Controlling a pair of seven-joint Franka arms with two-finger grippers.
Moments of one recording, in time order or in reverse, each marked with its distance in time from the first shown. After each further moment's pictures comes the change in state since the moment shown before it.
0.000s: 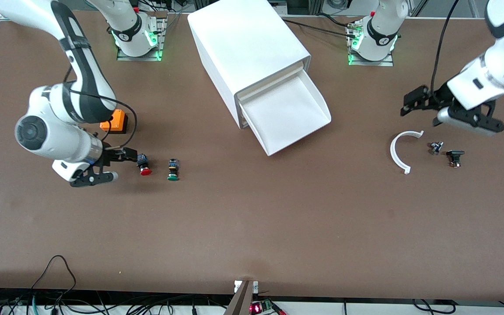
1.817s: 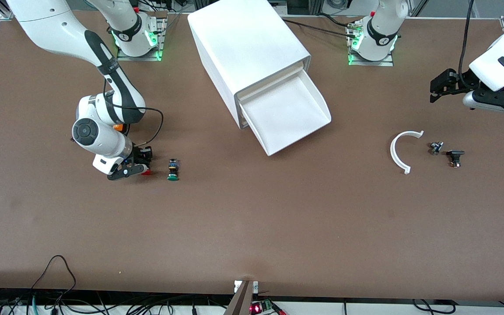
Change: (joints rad) left arm -0.006 0.006 0.030 0.085 0.124 -0.095 -0.032; right arm 0.001 0.071 0.021 -0.273 -0.073 0.386 -0.063
